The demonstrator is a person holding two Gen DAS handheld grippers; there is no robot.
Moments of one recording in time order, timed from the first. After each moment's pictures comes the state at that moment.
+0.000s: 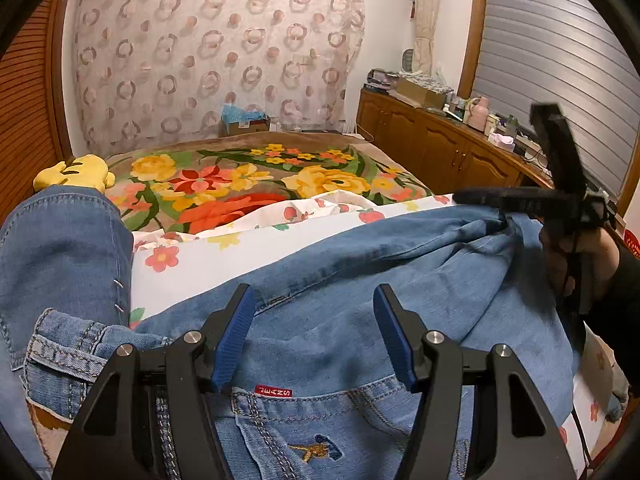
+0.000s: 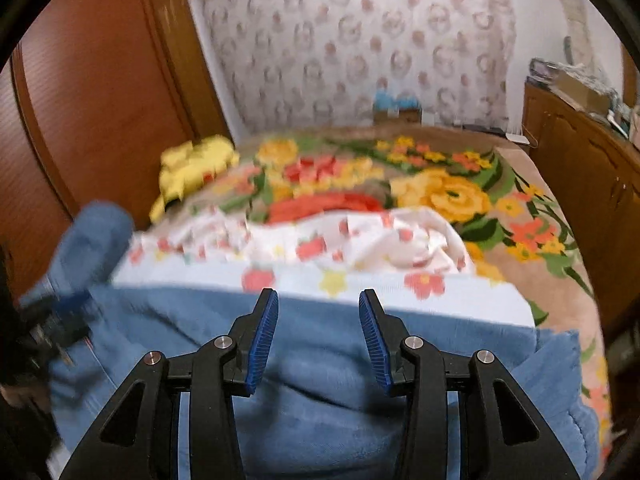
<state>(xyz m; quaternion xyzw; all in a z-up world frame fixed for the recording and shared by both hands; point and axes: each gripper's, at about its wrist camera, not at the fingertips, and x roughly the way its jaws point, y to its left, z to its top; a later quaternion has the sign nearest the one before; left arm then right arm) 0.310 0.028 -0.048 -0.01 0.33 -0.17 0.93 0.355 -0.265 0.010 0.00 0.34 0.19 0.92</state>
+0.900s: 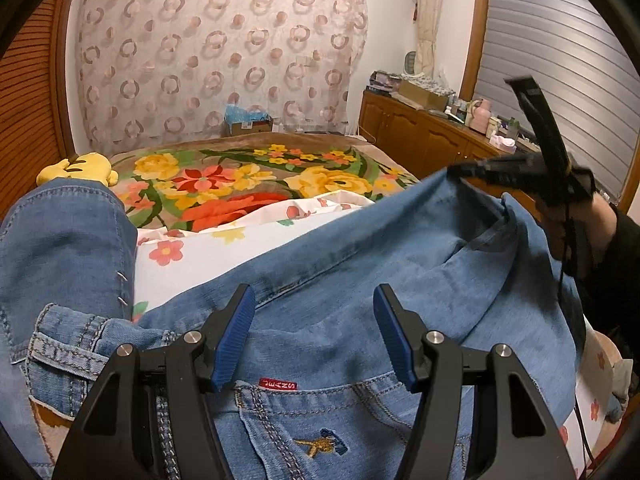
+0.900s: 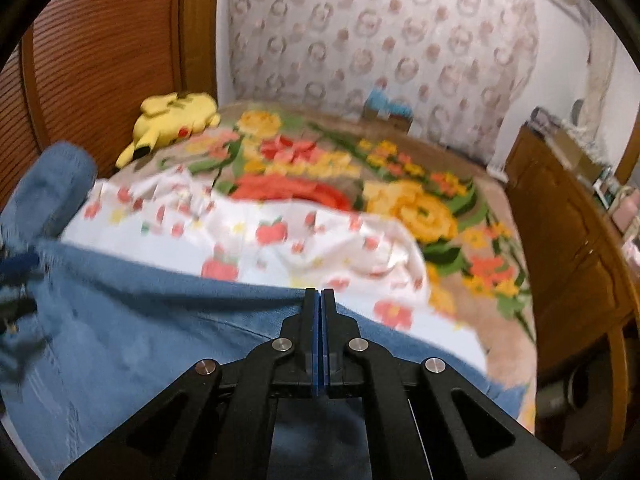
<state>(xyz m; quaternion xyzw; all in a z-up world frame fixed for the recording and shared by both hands) 0.305 0.032 -0.054 -0.01 0.33 -0.16 0.93 0.385 -0.233 0.060 -0.11 0.31 0.16 0.93</state>
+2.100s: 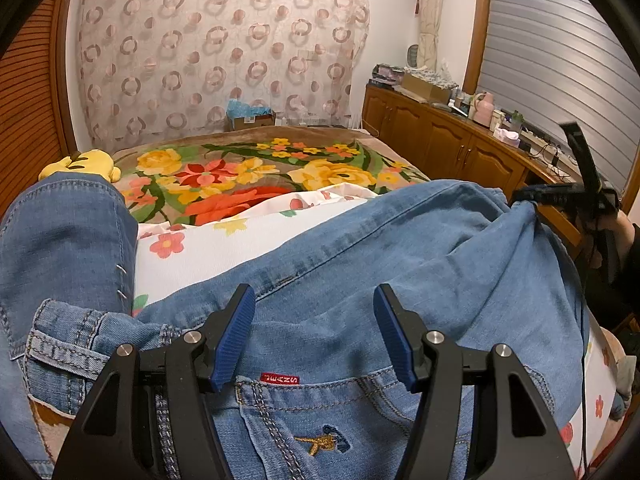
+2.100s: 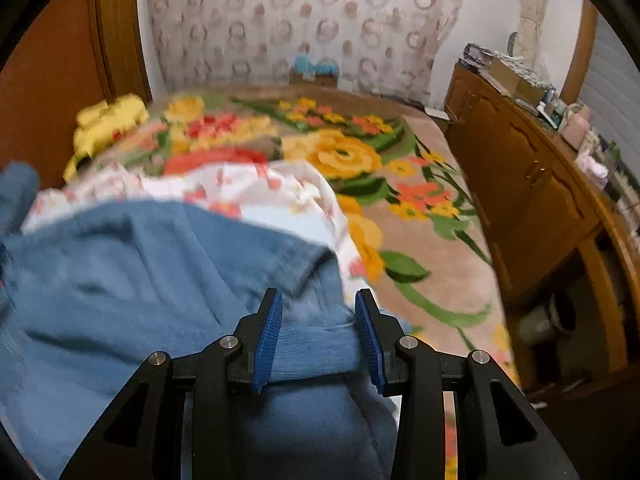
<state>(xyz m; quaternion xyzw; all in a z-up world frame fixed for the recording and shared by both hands) 0.298 0.039 -0.064 -0.01 0.34 -0.16 0.93 0.379 -0.349 0.007 -0.03 0.37 0.09 0.93</state>
